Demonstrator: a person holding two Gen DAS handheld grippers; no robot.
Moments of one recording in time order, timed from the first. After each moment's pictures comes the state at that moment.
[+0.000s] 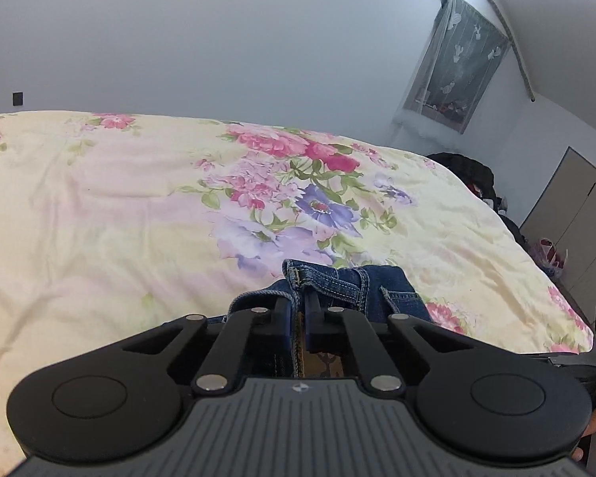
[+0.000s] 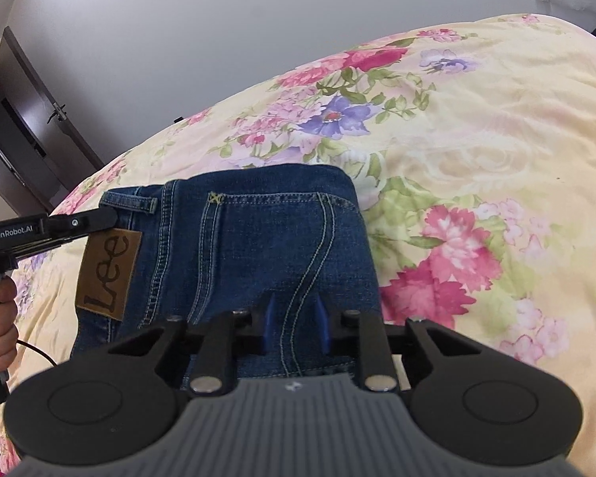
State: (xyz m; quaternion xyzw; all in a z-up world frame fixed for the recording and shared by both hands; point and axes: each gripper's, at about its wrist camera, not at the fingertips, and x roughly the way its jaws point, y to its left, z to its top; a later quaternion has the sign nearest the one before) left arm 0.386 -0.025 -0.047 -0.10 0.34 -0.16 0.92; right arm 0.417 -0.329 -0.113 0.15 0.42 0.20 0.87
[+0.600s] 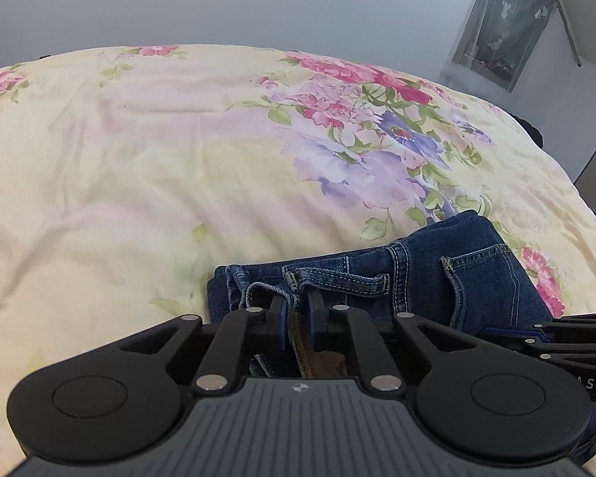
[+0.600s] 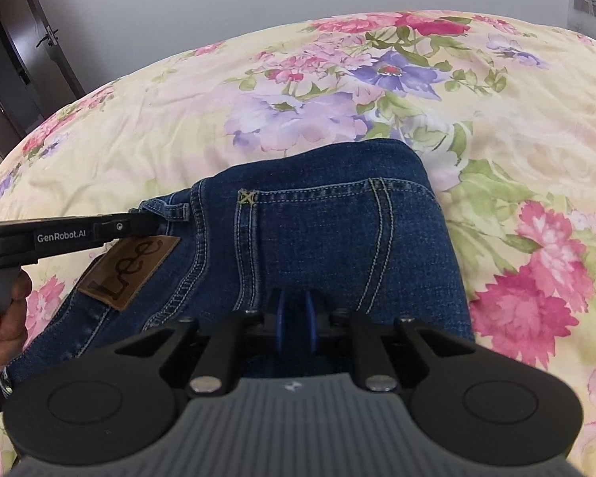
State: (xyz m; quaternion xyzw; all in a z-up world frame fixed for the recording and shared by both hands) left arm 0.419 -0.007 -0.123 -0.08 0.41 -0.11 0.90; right arm 0.449 -0.246 -0.144 0.04 0.46 0.18 0.87
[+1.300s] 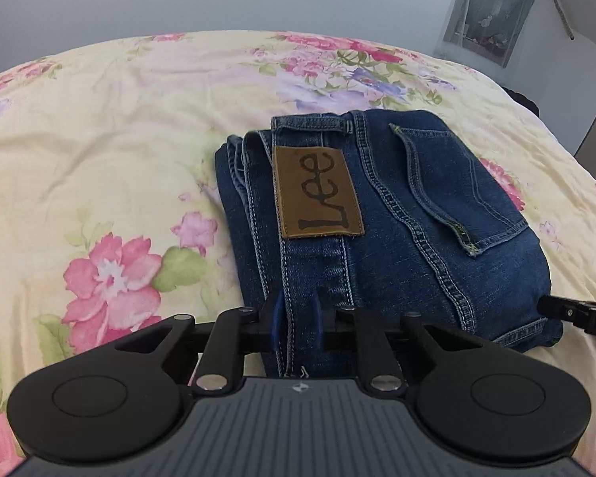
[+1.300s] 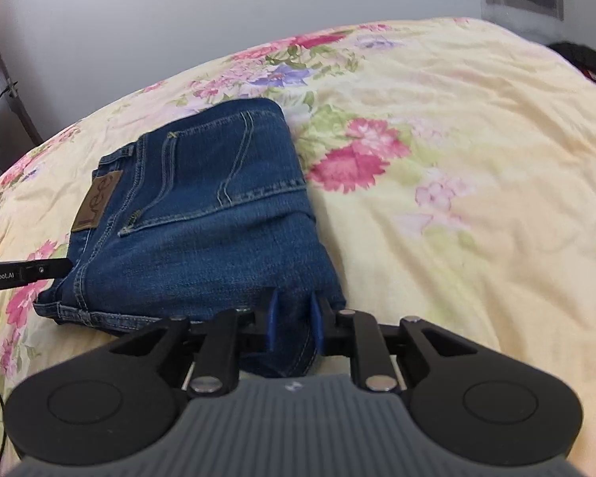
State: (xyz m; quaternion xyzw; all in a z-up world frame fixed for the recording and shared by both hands) left arm 0.299 -0.024 -0.131 -0.04 0.42 -0.10 0.90; right arm 0.296 -0.338 -0.158 0.12 0.42 0.08 0.90
